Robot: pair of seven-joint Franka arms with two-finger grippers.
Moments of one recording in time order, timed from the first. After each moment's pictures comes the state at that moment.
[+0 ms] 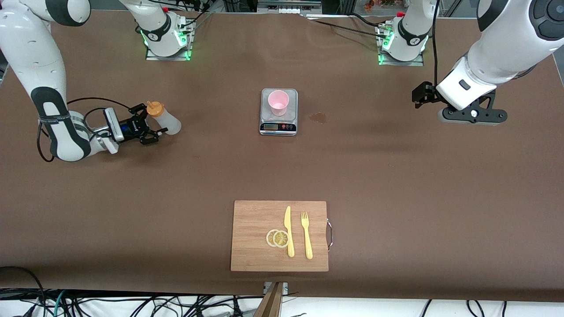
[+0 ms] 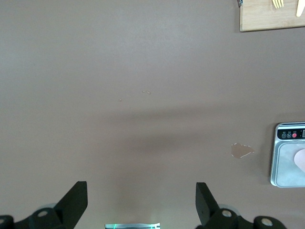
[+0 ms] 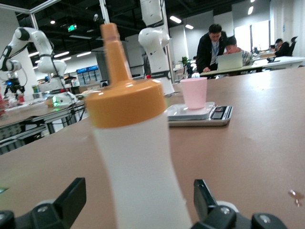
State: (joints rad) left arm -0.05 0.03 -0.19 -1.66 0.01 1.54 -0.19; right arm -0.19 0.79 -0.17 -1.89 0.83 1.30 -2.71
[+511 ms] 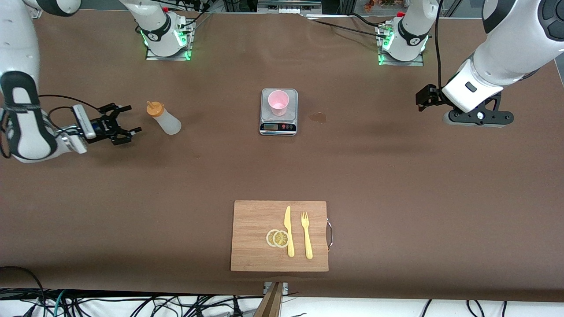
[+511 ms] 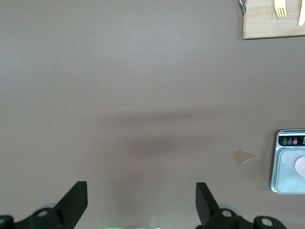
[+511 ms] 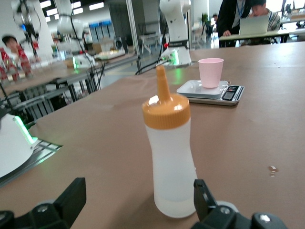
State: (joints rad) left arm -0.04 0.04 -0.18 -1.65 0.01 1.55 -0.19; right arm -0.23 0.65 -0.22 -1.78 0.64 1.26 -2.69
